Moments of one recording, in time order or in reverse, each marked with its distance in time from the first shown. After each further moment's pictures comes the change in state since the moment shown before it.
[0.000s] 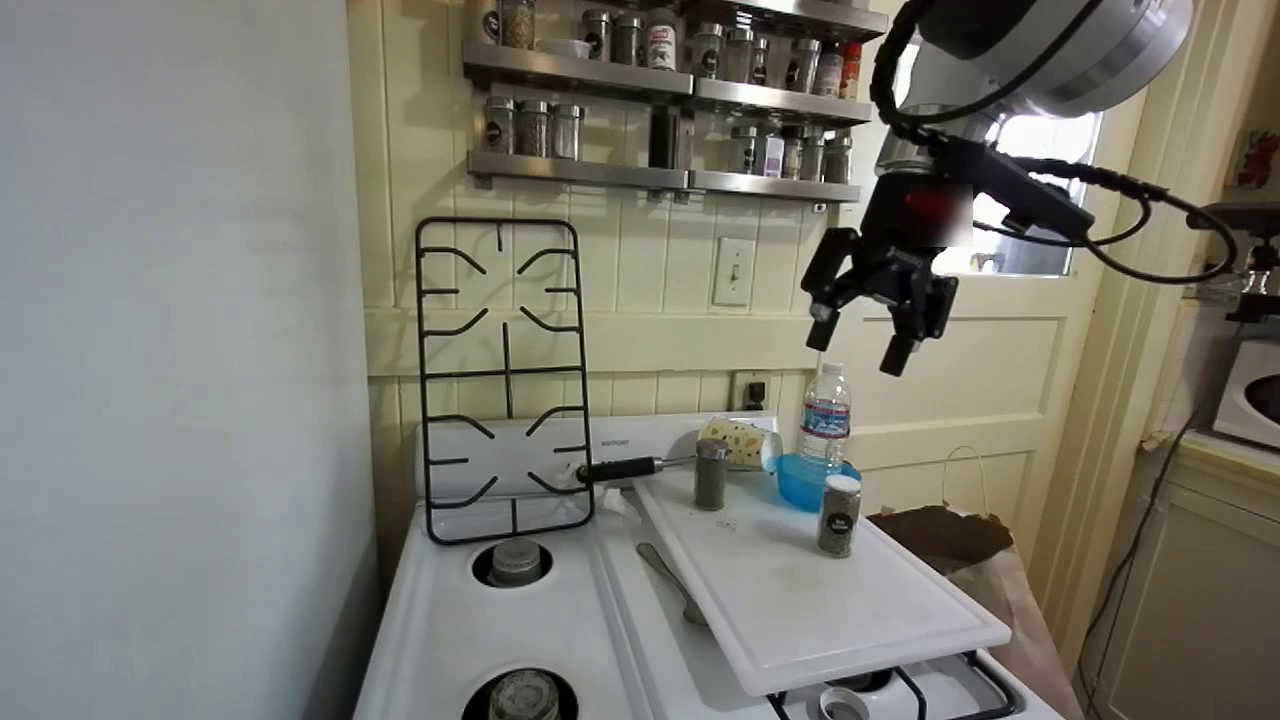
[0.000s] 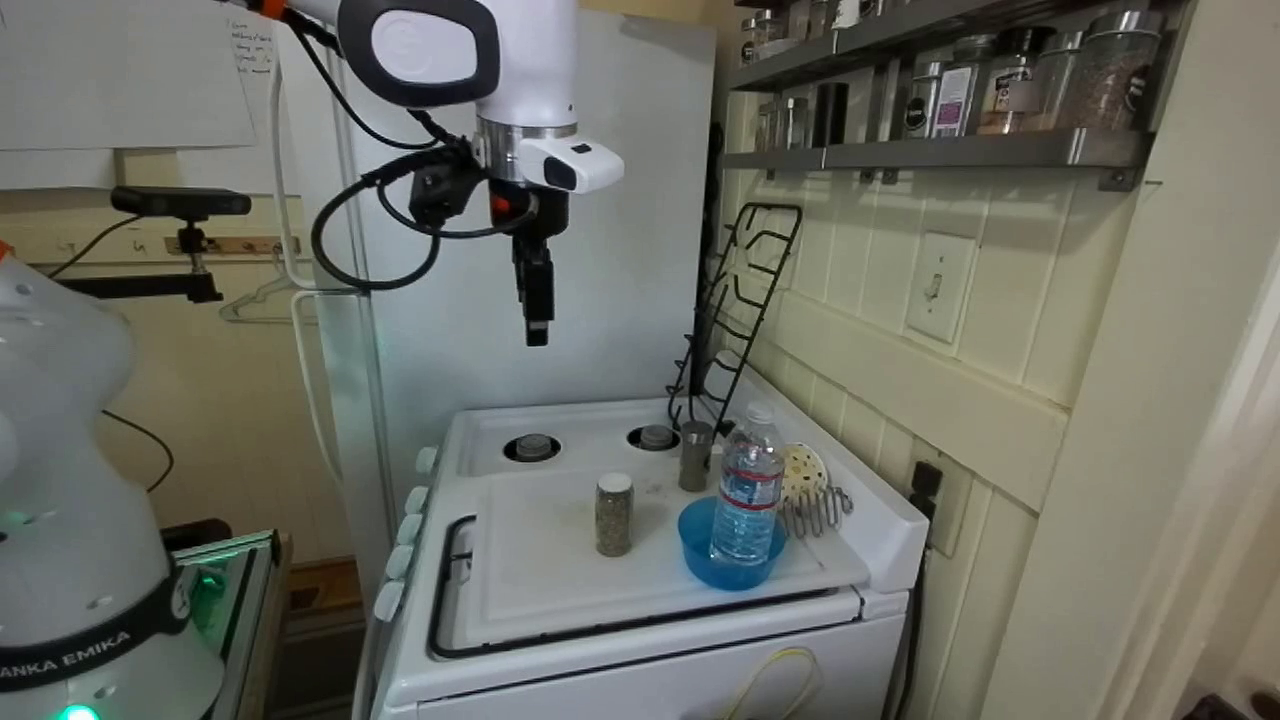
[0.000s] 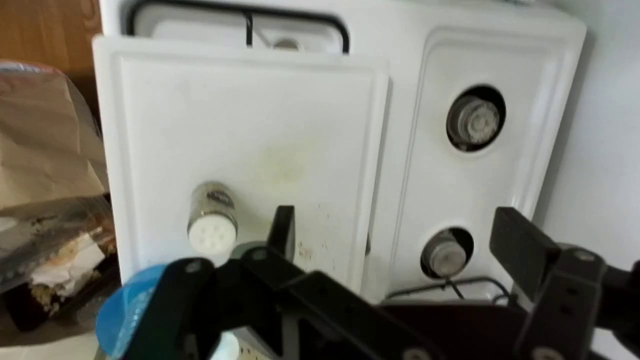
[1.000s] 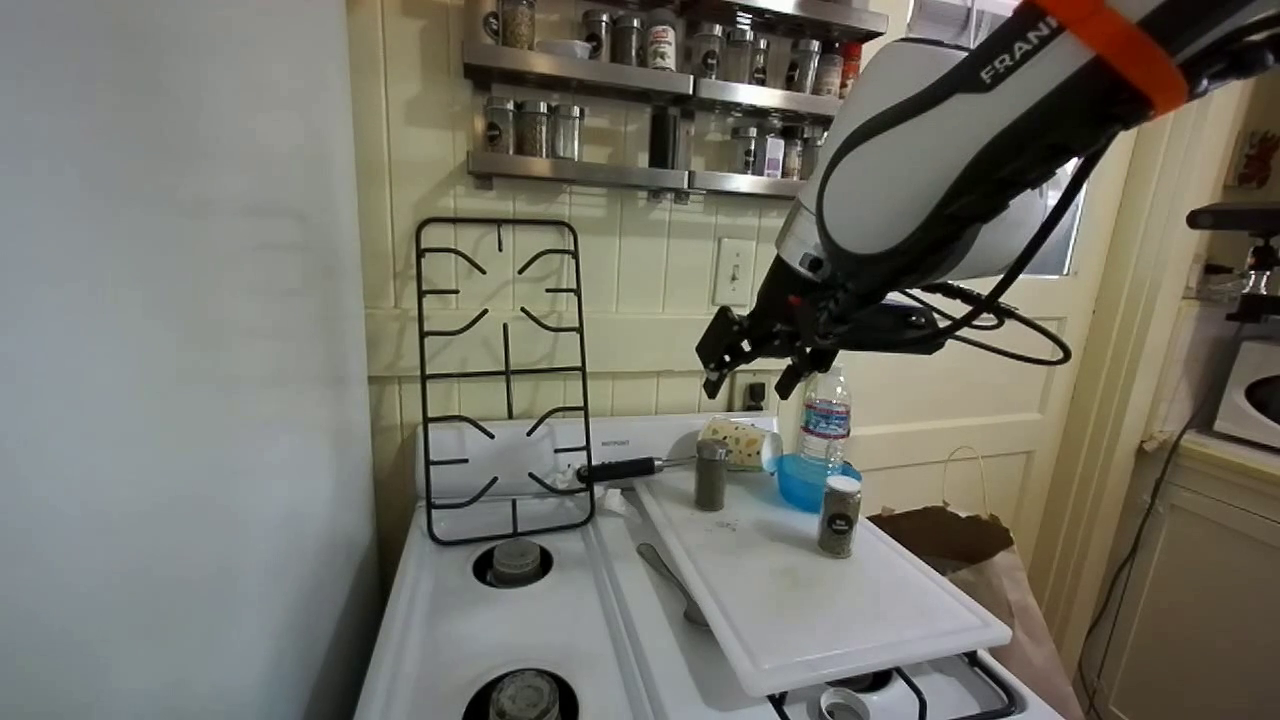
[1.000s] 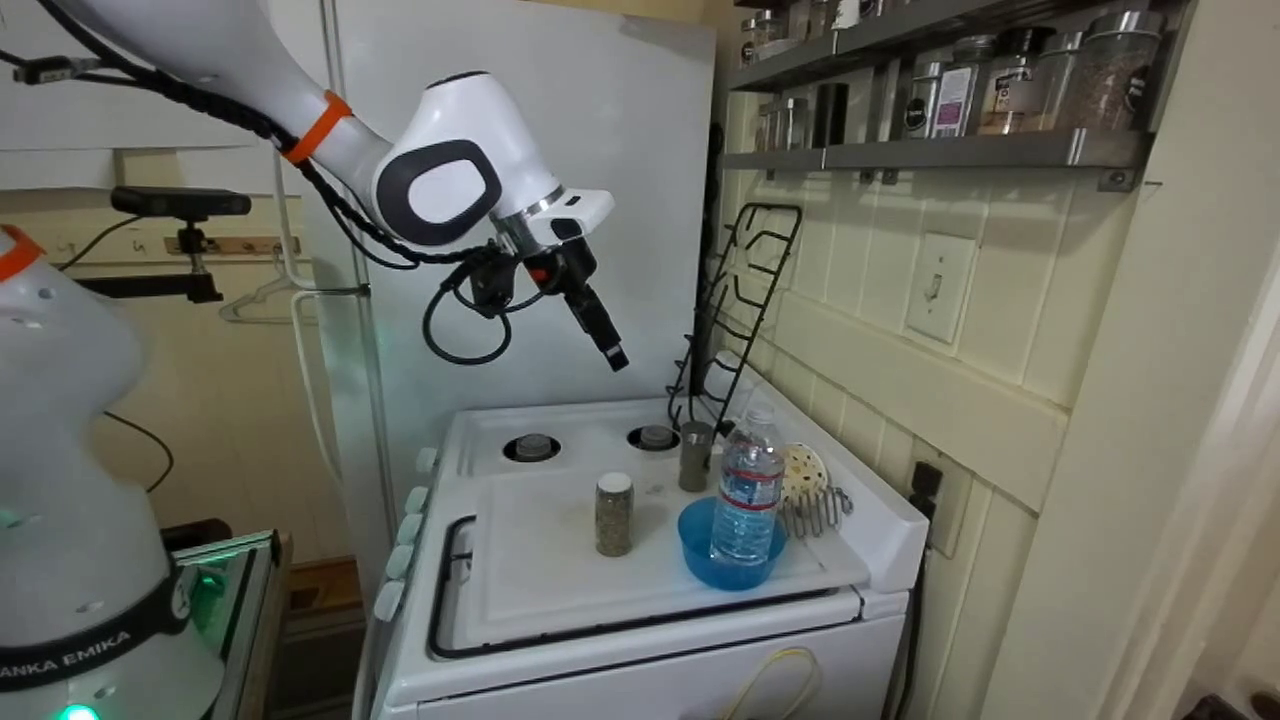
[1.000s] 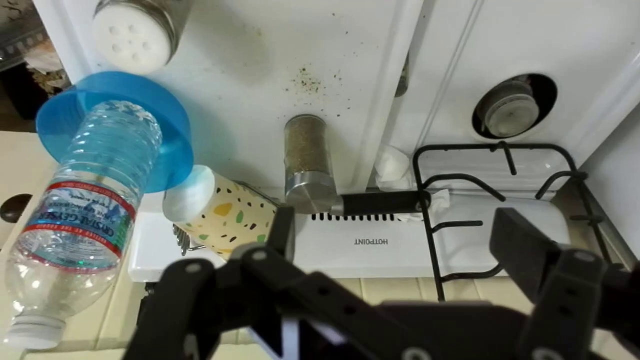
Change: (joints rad) arm -0.104 0.155 0.315 -0.197 -0.212 0.829 0.241
